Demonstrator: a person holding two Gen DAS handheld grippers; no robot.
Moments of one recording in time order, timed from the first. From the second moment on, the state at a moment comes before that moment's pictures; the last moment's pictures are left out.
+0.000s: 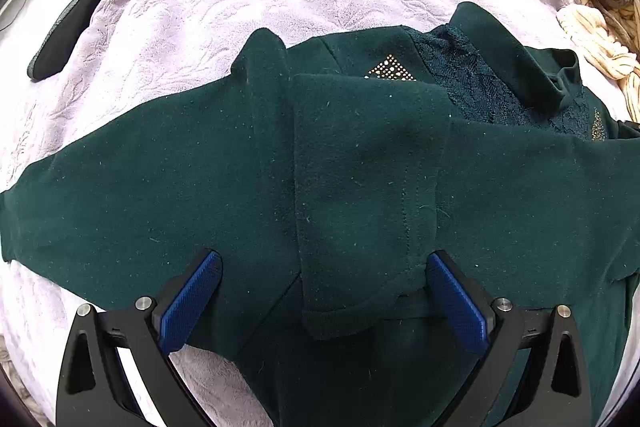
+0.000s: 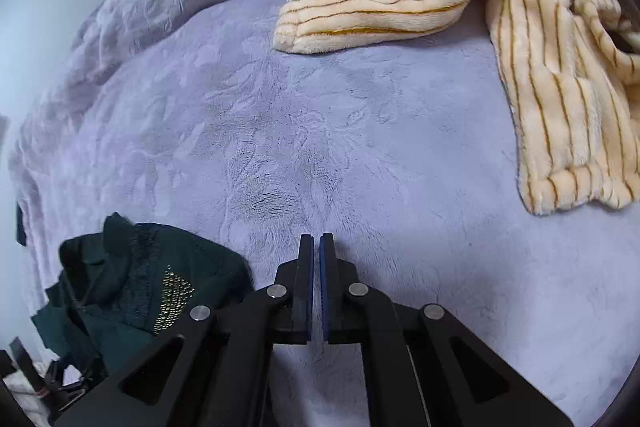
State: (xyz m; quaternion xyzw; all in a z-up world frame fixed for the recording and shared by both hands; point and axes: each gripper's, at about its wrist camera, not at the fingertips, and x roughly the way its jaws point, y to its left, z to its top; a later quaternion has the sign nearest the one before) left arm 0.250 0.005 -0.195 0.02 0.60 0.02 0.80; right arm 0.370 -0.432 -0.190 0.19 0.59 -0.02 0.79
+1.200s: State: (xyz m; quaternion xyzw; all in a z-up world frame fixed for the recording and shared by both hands) left arm 0.244 0.005 -0.163 0.01 0.58 0.03 0.82; right arm 0.294 -0.419 -0.164 0.31 0.57 0.08 0.76
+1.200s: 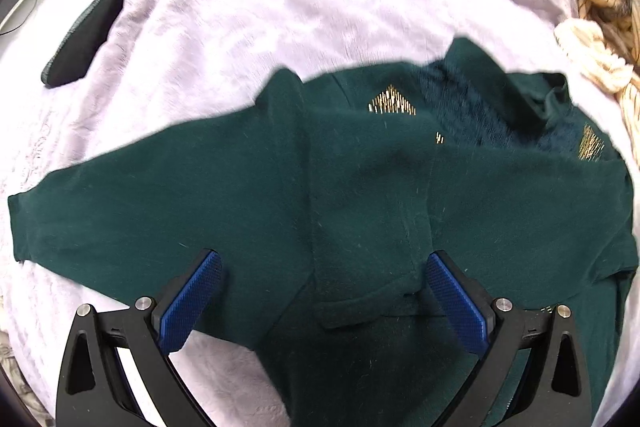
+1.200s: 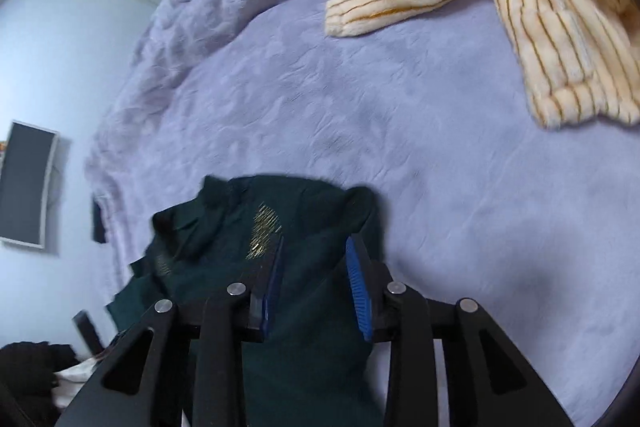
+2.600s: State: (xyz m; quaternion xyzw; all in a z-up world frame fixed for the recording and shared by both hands) left arm 0.256 0.032 -0.188 0.02 0.59 0.04 0.80; right arm 0.355 -0.224 -0.193 -0.14 0.61 0.25 0.74
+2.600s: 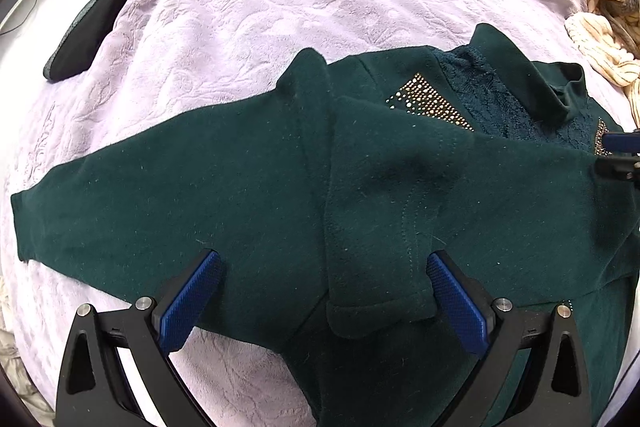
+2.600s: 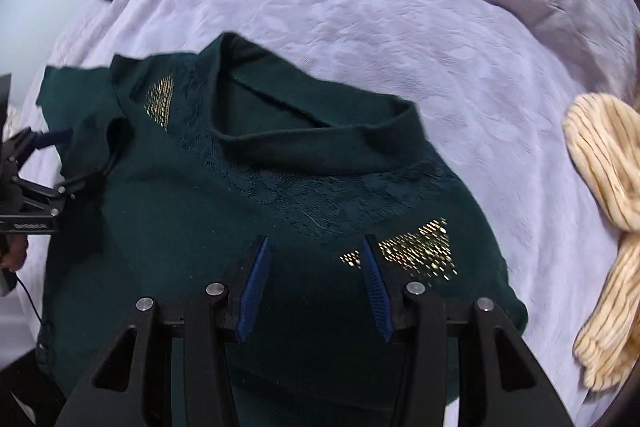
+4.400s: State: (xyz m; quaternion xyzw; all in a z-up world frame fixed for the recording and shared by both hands) left arm 0.125 0.266 -0.158 -0.20 0.58 0.12 0.78; right arm 0.168 -0.056 -0.155 0.02 0.69 0.22 0.69
